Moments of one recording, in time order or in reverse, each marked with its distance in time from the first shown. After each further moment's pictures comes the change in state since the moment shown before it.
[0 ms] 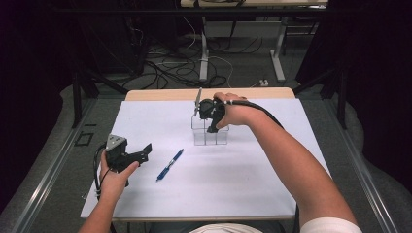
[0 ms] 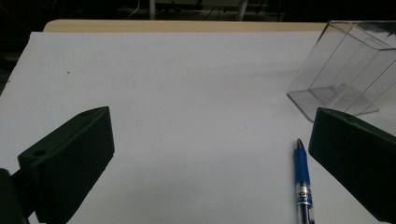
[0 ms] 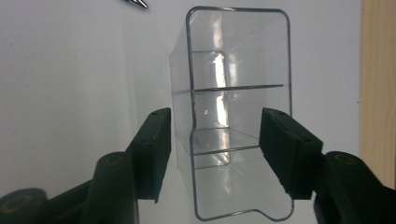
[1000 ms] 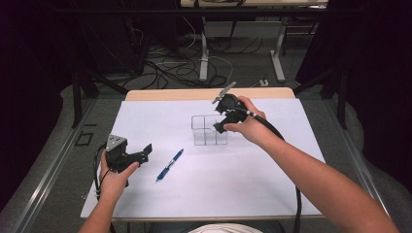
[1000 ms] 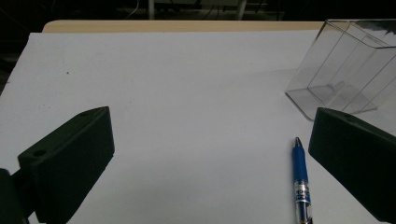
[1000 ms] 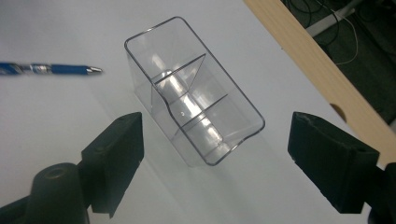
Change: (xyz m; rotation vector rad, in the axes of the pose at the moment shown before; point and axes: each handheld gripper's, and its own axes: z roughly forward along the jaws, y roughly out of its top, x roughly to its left) left arm -0.002 0.000 -0.001 0.006 -0.002 0.010; right arm 0.036 -0.048 -0.053 -0.224 -0.225 0.583
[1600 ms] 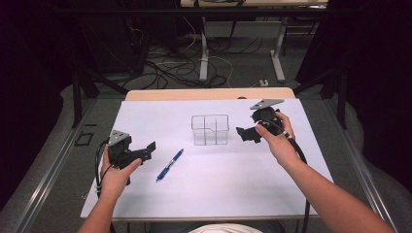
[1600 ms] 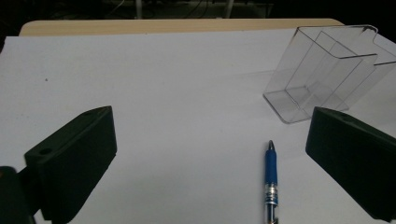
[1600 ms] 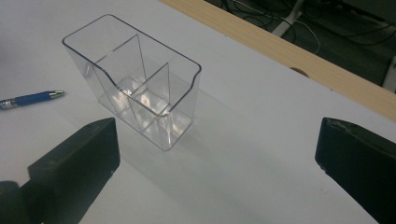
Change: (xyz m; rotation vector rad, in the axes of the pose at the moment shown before) left arm -0.014 0.020 -0.004 0.042 -0.045 -0.003; right arm -0.023 -0.090 -0.019 -0.214 -0.104 0.293
